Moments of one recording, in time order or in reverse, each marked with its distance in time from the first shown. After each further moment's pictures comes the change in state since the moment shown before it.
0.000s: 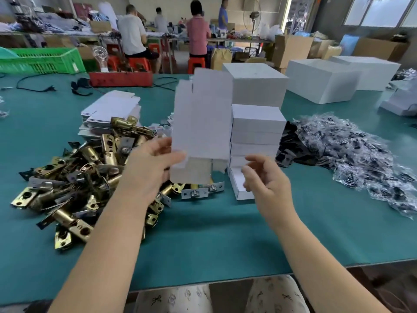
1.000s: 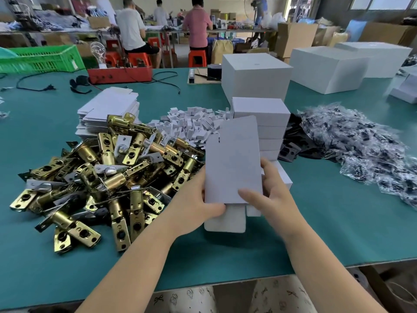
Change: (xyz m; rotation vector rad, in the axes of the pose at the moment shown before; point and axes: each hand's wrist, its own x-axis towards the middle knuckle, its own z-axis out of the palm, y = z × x) left_hand -0.023 -0.062 0.032 0.524 -0.417 0.109; right_hand -0.014 0.013 -0.012 0.307 -0.306 0.186
